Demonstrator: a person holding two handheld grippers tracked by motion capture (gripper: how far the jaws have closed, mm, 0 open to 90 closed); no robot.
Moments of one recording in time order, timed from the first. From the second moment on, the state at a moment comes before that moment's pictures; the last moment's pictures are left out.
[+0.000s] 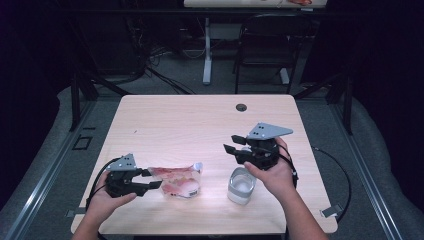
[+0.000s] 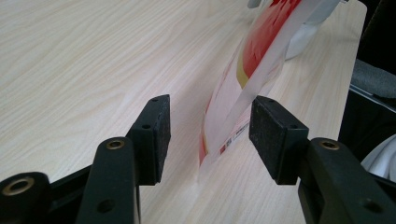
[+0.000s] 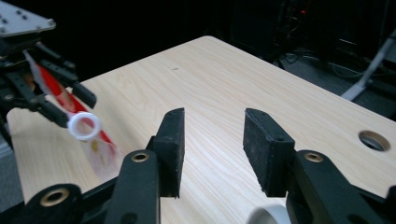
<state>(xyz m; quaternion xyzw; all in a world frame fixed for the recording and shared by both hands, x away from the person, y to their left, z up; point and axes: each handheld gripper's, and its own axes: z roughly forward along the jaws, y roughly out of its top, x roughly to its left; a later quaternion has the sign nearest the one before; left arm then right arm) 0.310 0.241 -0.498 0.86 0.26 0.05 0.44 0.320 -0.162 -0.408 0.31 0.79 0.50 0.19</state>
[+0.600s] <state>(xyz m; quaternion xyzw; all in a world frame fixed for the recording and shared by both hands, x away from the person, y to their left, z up) 0.309 0.245 -0.499 0.86 0.28 0.05 0.44 0.325 -0.214 -0.434 0.40 0.75 0.48 0.21</state>
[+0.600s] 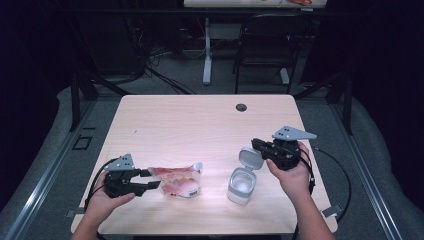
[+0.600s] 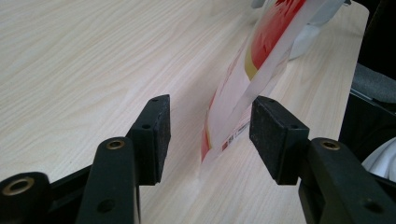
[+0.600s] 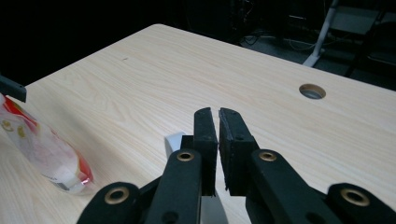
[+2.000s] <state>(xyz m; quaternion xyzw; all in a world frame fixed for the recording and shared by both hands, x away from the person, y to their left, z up) 0.309 0.242 -0.503 0.86 0.28 0.05 0.43 0.283 -0.246 -0.494 0.46 0.71 0.50 0.18</state>
